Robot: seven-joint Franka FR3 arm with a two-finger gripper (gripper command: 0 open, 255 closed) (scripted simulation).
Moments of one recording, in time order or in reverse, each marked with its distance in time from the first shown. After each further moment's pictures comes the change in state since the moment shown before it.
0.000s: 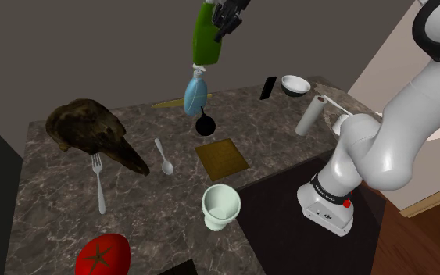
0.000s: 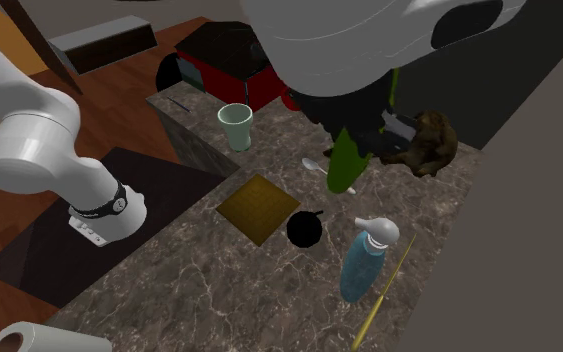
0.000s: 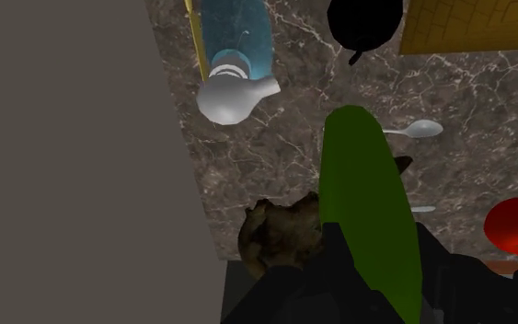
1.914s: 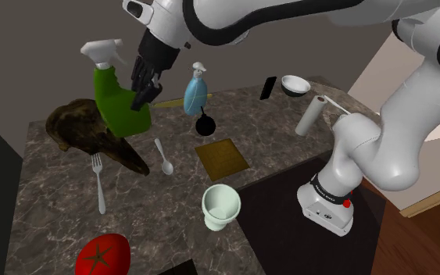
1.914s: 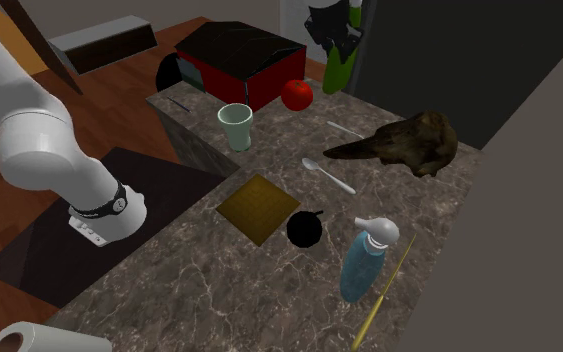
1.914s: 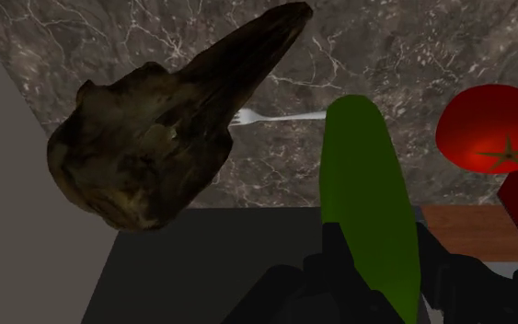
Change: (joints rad) arm 0.281 0.070 0.410 -0.158 -0.088 0.483 0.586
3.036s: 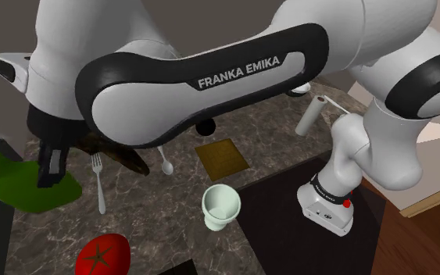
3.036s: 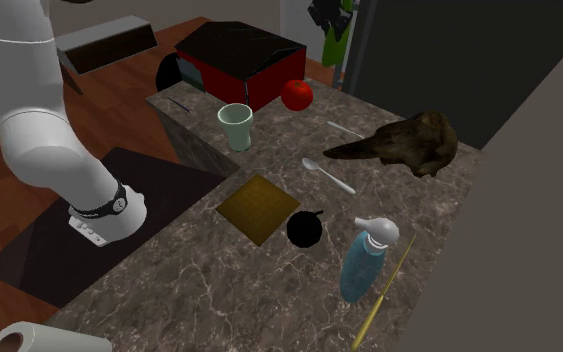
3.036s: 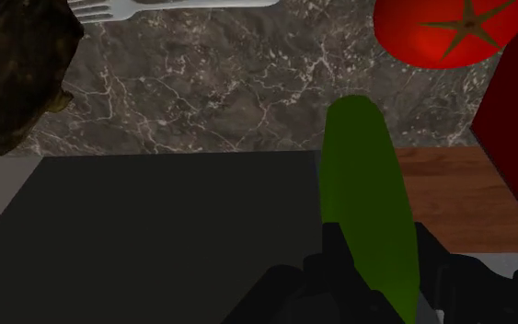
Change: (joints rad) arm 0.163 0.387 0.104 0.403 -0.083 0.051 0.337
